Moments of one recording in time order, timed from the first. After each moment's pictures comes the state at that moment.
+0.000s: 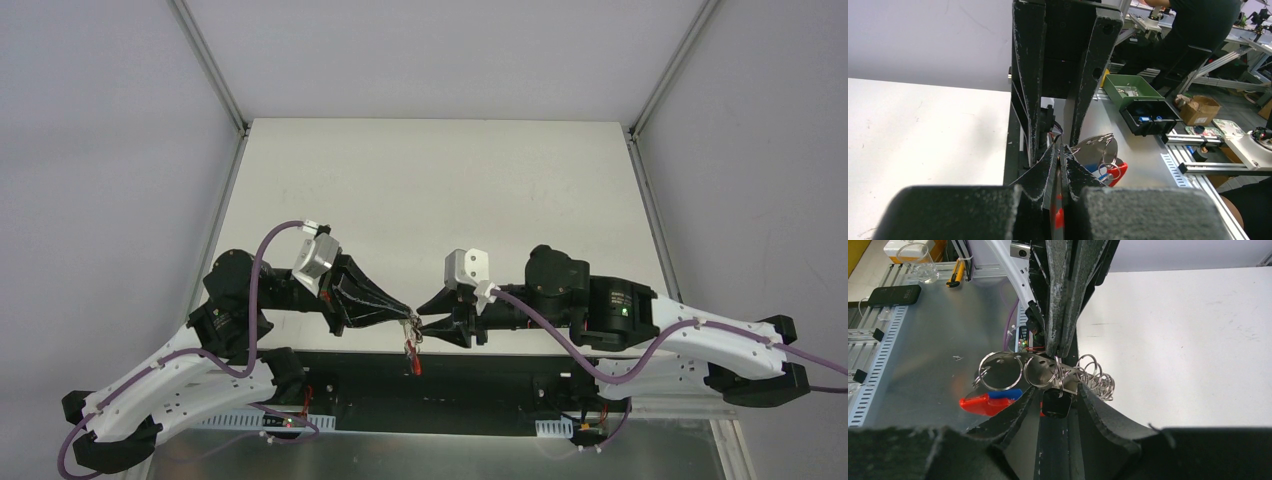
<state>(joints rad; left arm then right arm) -0.94 0.60 0.85 0.02 0.68 -0.38 1.43 0.98 1.22 -0.44 -0.14 -0.02</state>
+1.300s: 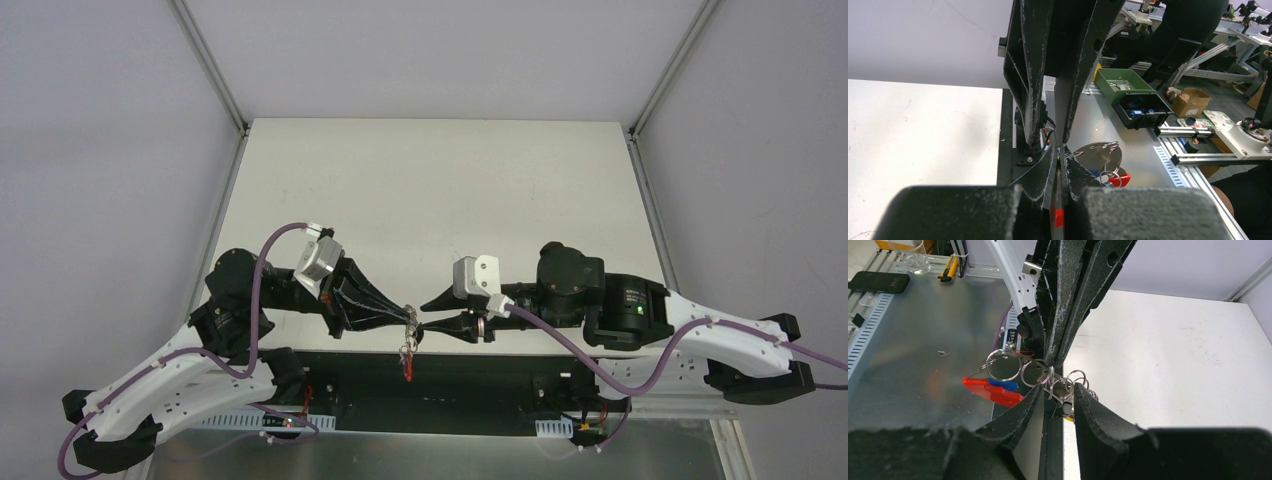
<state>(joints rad) -0.94 0.61 0.85 0.02 0.73 -0.38 1.45 0.97 1.29 -0.50 -0.12 -0.16</state>
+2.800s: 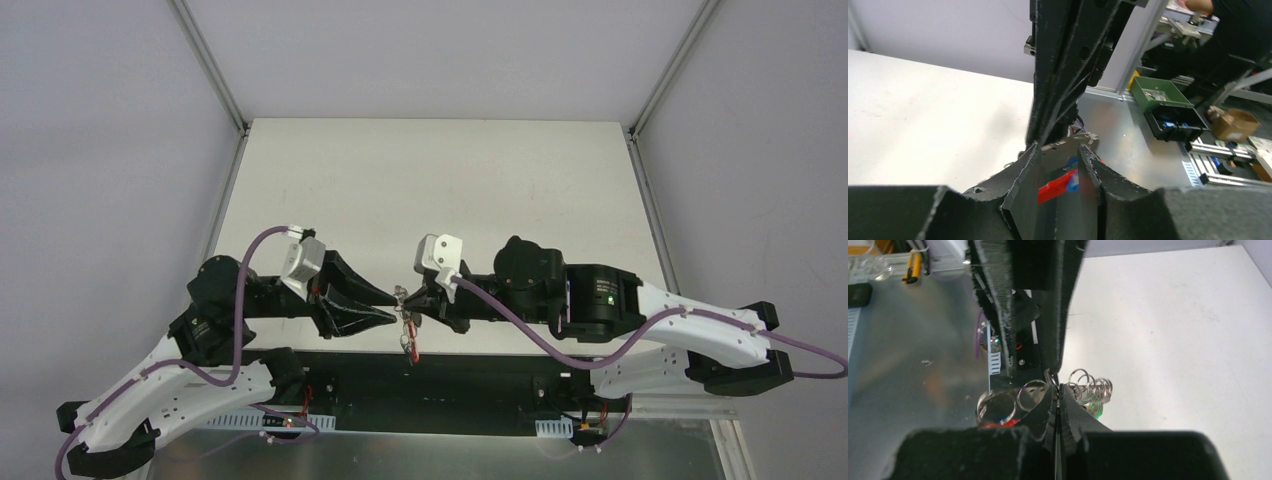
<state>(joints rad) -0.94 0.51 0.90 -0.19 0.55 -0.31 1.46 1.16 1.47 -0.62 0.08 -0.02</state>
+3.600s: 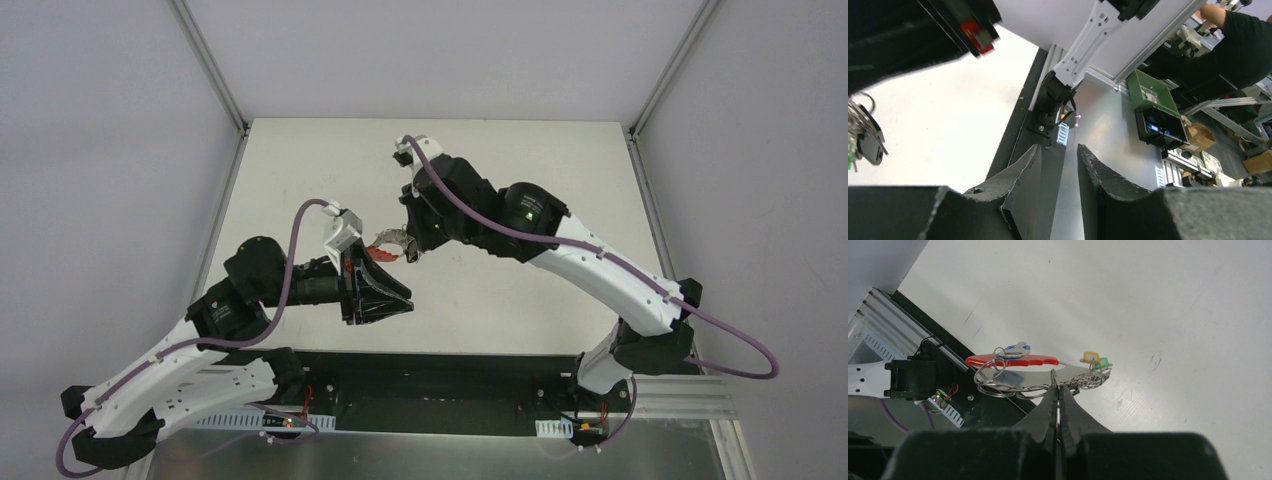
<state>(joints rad) -0.94 0.65 0.94 -0.28 0.48 -0.48 1.17 1.58 1.95 -1.04 0.29 0.39</state>
